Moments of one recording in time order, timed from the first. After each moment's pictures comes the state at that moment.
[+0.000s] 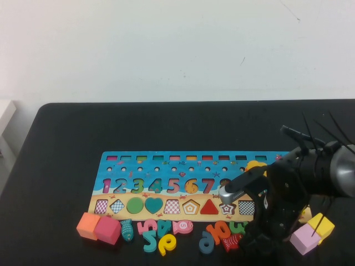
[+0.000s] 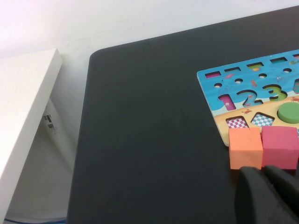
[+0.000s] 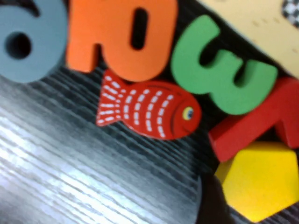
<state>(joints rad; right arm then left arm) 0.58 1.98 -1.08 -0.02 0.64 -0.01 -0.04 -0.01 0.02 -0.11 0.36 0.21</state>
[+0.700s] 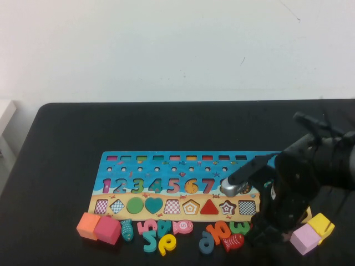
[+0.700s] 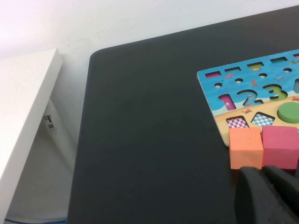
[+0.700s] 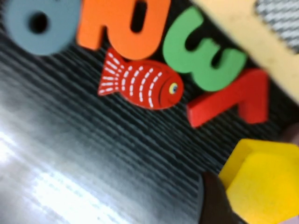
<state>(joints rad) 0.59 1.90 -1.08 -0.06 0.71 -0.04 -0.04 -0.01 0.02 -0.11 0.36 0.21</state>
